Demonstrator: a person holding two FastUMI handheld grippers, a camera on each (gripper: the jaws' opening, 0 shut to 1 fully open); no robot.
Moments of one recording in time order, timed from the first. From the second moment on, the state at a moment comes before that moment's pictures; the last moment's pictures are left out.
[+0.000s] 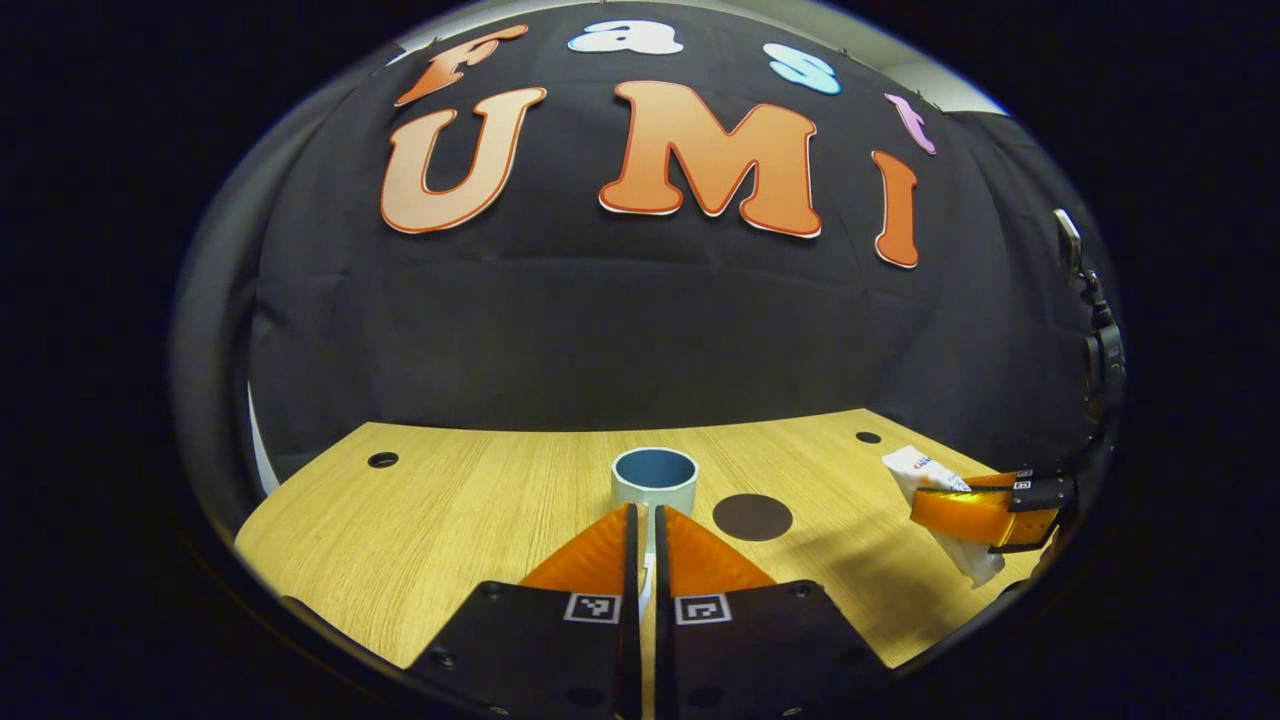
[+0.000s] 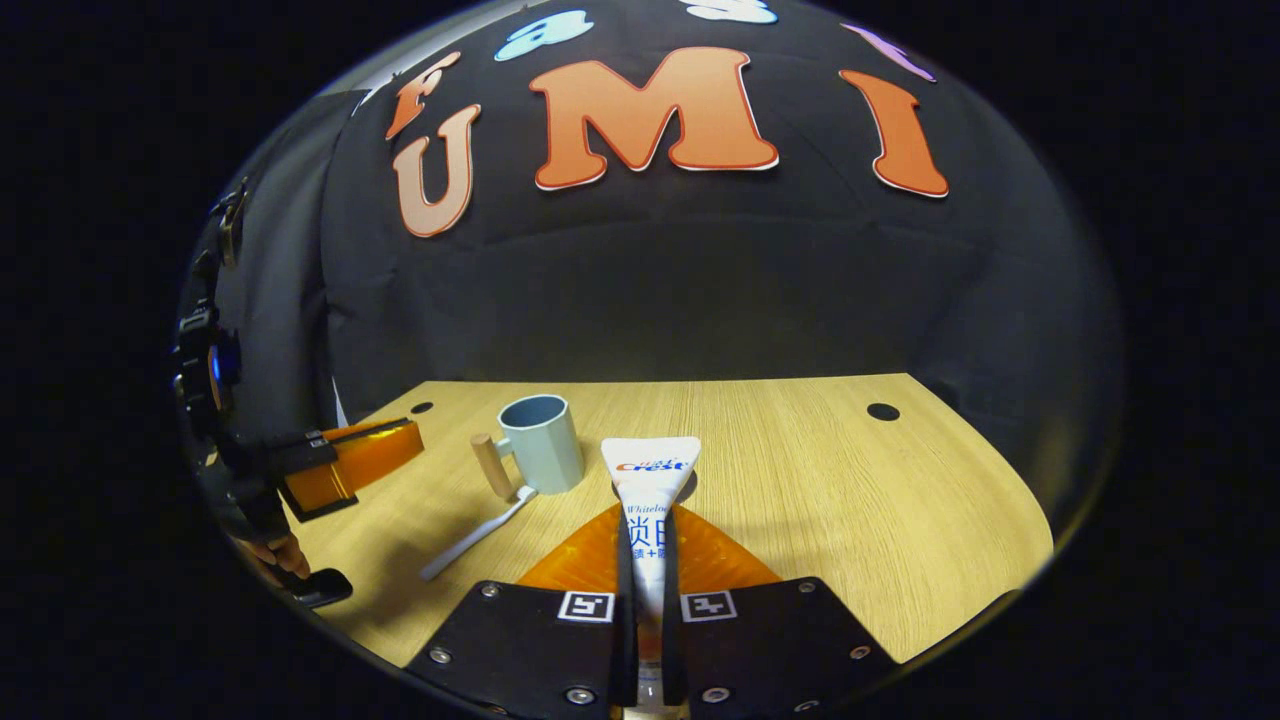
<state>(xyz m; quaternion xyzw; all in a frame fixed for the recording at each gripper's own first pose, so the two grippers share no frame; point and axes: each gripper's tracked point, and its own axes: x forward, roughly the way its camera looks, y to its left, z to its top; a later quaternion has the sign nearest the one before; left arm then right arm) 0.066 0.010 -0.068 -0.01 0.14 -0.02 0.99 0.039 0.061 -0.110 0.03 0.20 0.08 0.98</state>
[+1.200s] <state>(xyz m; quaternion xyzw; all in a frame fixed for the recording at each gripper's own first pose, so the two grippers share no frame) 0.051 0.009 -0.191 0.05 0.37 -0.04 0.93 0.040 0.053 -0.124 0.05 0.21 0.09 0.97</state>
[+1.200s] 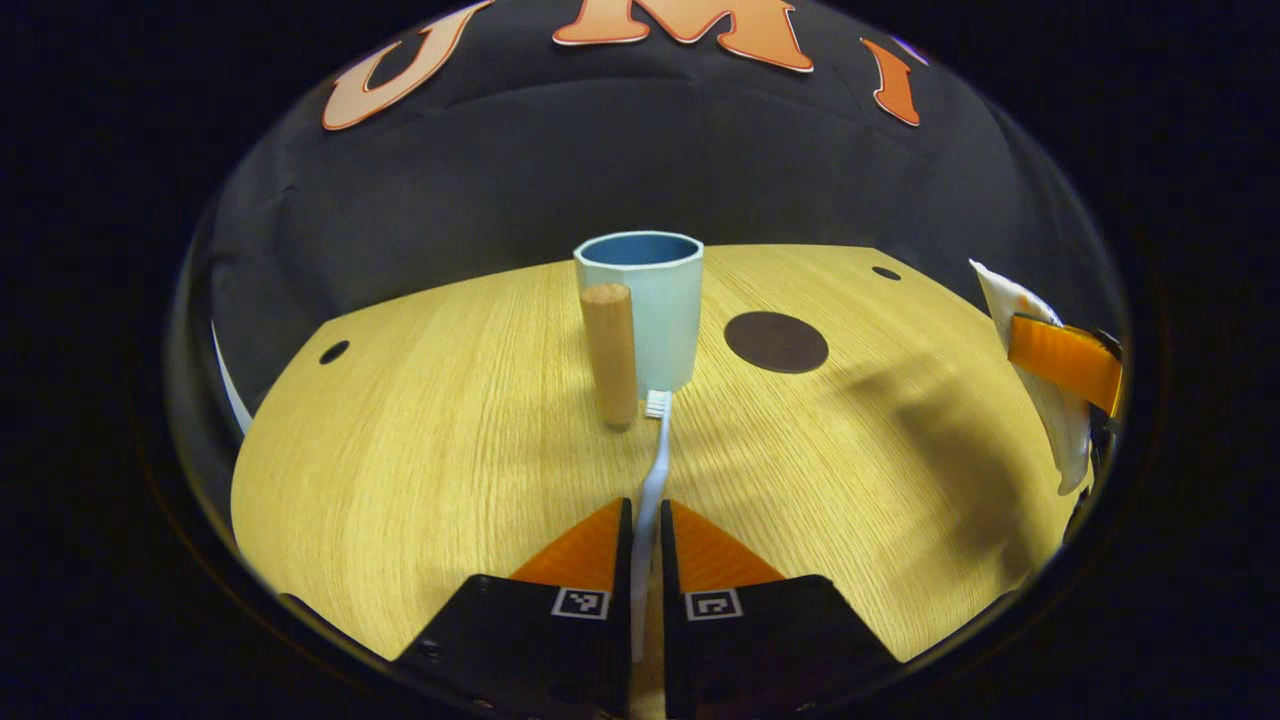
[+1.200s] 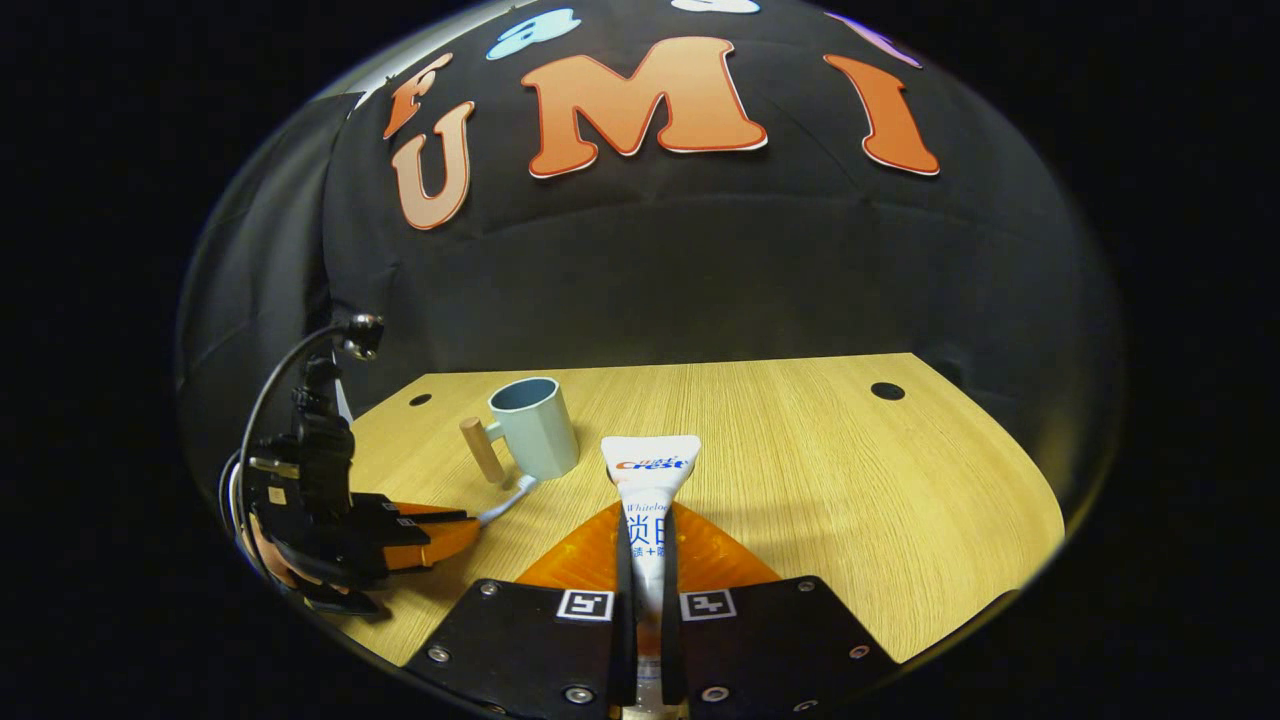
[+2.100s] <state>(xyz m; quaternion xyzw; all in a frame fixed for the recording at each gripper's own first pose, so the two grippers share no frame) 0.058 -0.002 -0.191 0.07 0.36 -0.08 0.93 0.030 0.043 -0.132 0.06 0.21 0.08 0.97</state>
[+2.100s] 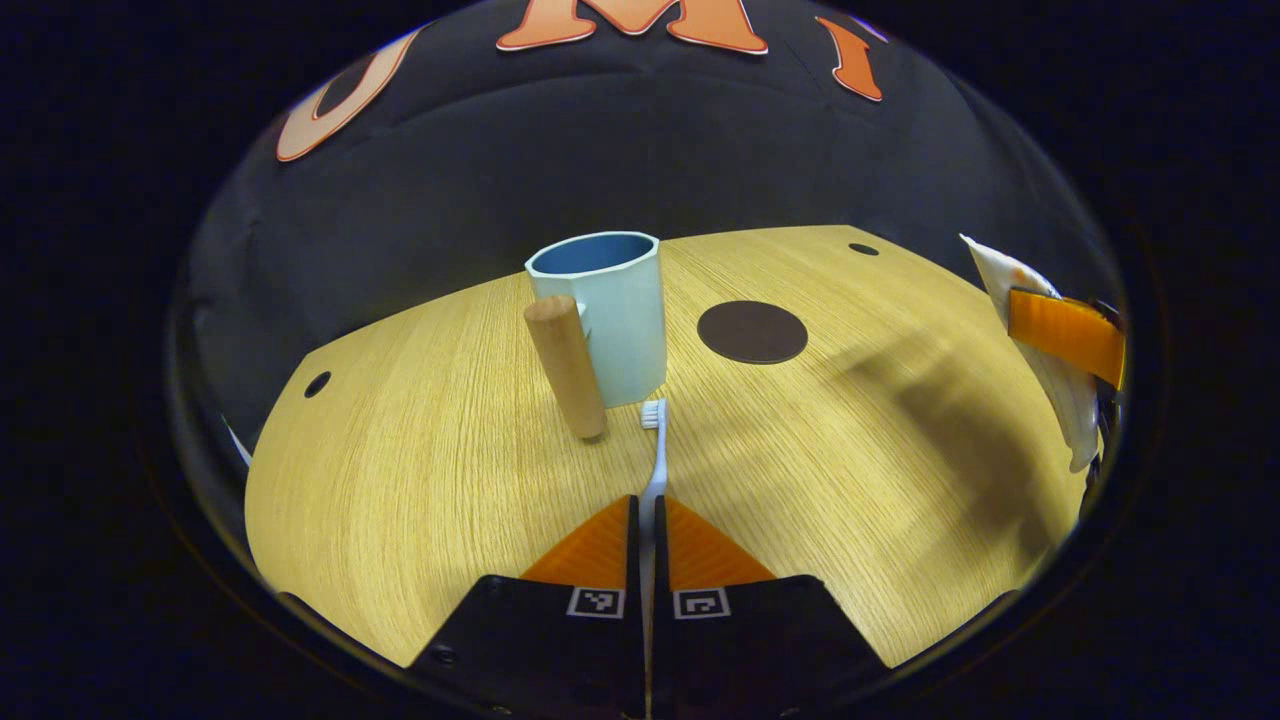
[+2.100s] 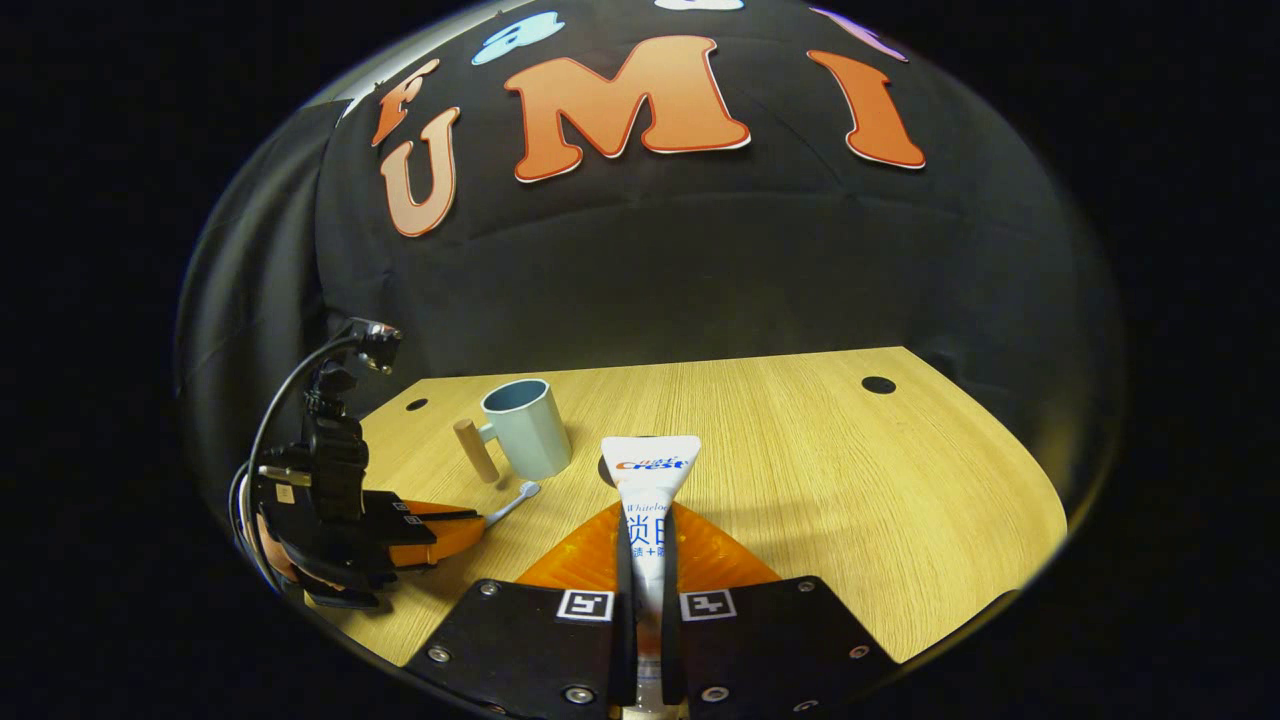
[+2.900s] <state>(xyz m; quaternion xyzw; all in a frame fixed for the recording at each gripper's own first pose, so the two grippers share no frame) 0.056 -0.021 -0.139 0.03 0.27 -0.10 0.96 0.026 0.039 -0.128 0.07 0.21 0.07 0.97</state>
